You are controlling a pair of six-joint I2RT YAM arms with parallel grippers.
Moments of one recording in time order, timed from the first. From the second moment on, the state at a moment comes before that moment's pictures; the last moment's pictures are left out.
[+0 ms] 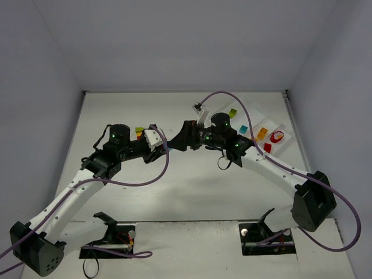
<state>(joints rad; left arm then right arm) -0.50 1.00 0.92 -0.32 0.53 0.41 0.67 1.39 1.00 0.11 -0.51 0.66</state>
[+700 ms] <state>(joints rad) -0.50 1.00 0.92 -0.32 0.54 0.41 0.70 1.44 1.02 0.15 -0.55 0.69</state>
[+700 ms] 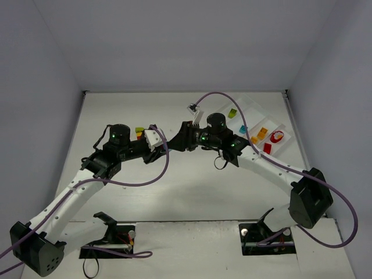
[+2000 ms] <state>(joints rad) -0.51 1.02 0.91 -0.31 0.50 0.43 0.69 1.42 1.03 0.12 -0.55 0.67</state>
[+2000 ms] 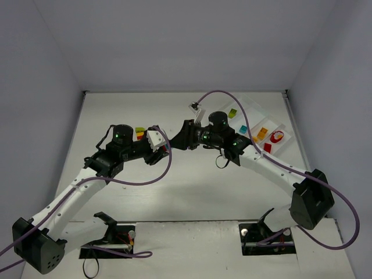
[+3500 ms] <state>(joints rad) -0.53 1.04 0.91 -0.30 0.46 0.43 0.26 1.32 1.01 -0.11 -0.26 0.49</state>
